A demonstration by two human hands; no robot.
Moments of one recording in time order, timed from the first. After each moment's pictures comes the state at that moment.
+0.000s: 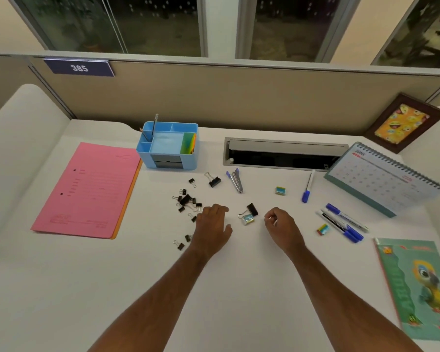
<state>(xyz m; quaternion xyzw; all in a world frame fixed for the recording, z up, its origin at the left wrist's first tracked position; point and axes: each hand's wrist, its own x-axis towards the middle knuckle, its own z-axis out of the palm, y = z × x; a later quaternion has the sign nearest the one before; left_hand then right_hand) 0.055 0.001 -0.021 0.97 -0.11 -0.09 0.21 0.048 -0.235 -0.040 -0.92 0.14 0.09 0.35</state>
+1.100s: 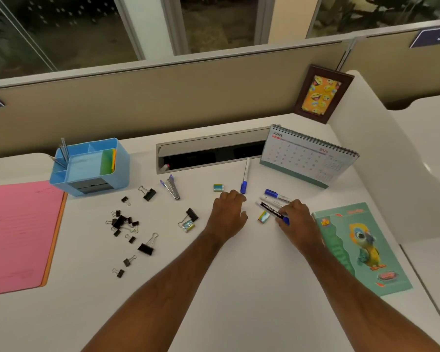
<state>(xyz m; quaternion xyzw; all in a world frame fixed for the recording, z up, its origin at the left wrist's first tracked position) 0.085 -0.221 -0.018 0.93 -0.28 -0.11 0.19 -0.012 -0.436 -0.041 -0.97 0.16 0.03 0.21</state>
